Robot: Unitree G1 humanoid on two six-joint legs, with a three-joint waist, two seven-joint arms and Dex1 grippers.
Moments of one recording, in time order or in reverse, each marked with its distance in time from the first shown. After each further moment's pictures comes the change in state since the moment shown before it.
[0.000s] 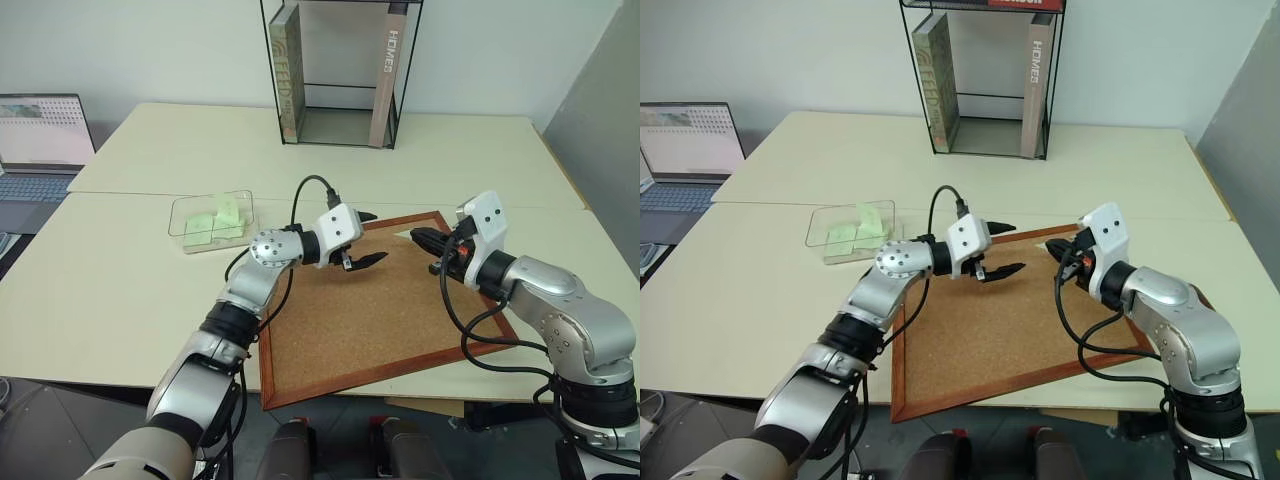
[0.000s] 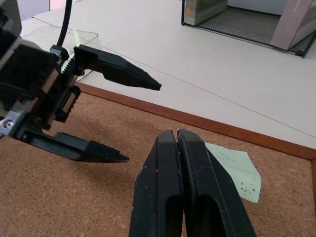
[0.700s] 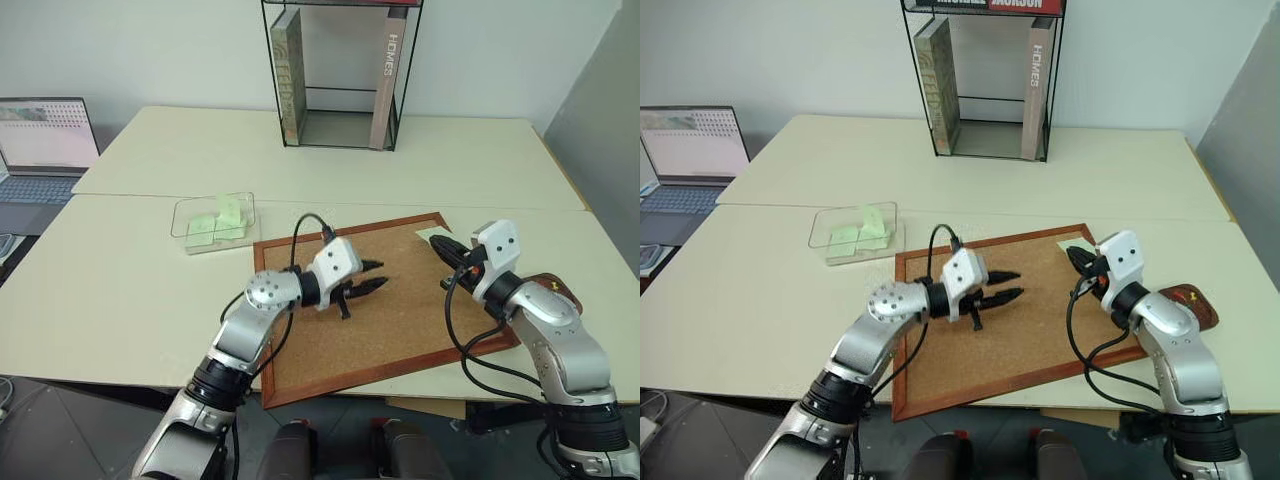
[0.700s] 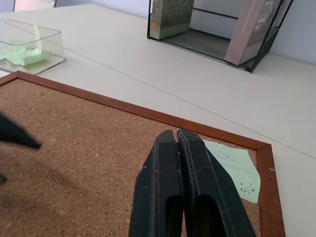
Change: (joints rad) left arm 0.307 0.042 0.026 -0.590 -0.131 0.389 0.016; right arm 0.181 0.019 0.004 0.149 -0.196 -0.462 0.058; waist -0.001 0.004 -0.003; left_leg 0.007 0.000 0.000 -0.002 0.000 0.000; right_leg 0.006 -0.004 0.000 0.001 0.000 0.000
